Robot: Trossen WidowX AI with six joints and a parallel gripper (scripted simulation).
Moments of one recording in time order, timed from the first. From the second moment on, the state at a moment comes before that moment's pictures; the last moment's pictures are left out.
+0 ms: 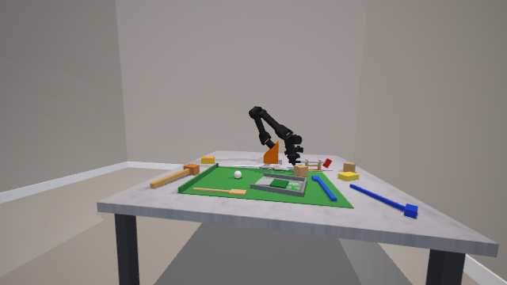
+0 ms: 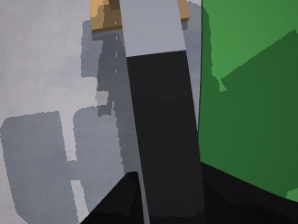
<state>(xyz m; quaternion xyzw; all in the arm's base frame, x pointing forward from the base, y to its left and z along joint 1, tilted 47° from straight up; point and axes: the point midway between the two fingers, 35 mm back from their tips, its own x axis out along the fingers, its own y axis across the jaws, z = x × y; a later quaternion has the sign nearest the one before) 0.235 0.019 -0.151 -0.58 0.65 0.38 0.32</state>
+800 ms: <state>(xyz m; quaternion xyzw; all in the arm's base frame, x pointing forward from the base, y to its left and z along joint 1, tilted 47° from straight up) 0.247 0.086 -0.089 -0.58 0.64 0.38 0.32</state>
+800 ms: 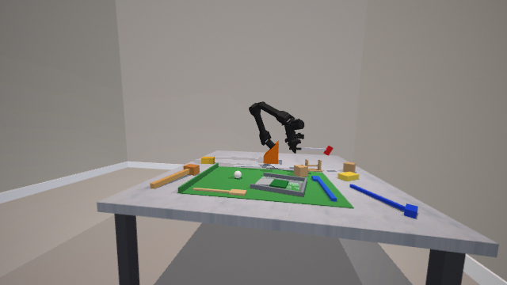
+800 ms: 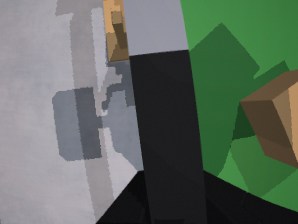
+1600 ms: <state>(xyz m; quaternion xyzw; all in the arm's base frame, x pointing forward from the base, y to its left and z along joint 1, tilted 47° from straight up) 0.288 -0.008 0.025 -0.42 0.73 0.04 0.53</state>
